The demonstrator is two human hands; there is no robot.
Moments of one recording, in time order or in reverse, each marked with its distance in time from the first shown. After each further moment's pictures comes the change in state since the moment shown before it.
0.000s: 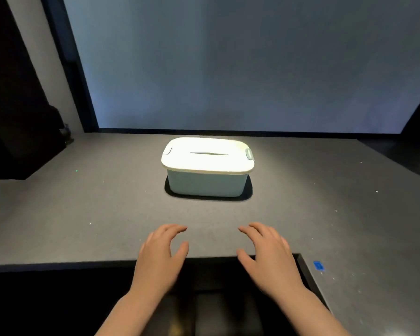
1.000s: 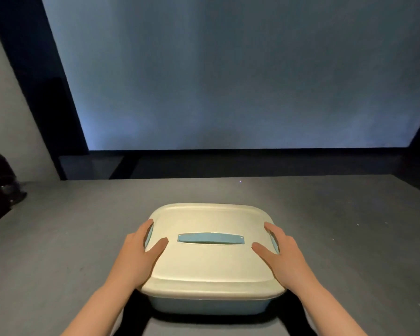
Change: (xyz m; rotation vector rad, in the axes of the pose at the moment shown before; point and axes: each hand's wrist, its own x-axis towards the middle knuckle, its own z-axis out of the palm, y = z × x) left_hand 0.342 -0.068 0.031 -0.088 -0.063 -0.222; right_hand 0.323 0.080 0.031 0.503 -0.052 0.352
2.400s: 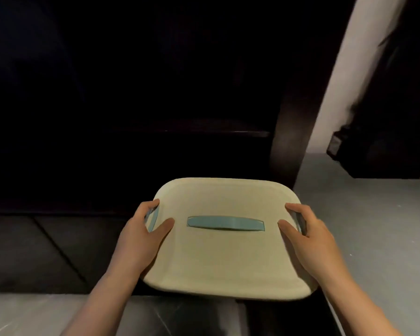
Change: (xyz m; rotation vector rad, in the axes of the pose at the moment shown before) left_hand -0.586 -0.062 -0.129 0.052 1.431 -0.944; right_hand -0.329 -0.196 0.231 0.101 -1.121 -1.115
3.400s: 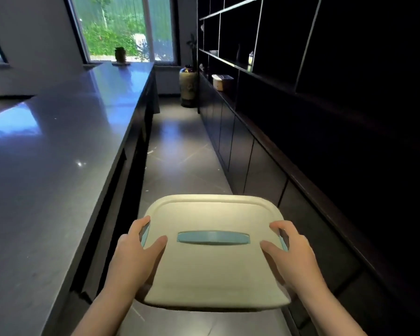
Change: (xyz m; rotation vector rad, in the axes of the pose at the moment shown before) left_hand -0.141 -0.342 -0.482 0.131 1.134 -0.949; right_hand -0.179 -0.461 0.620 0.165 -1.187 -0.679
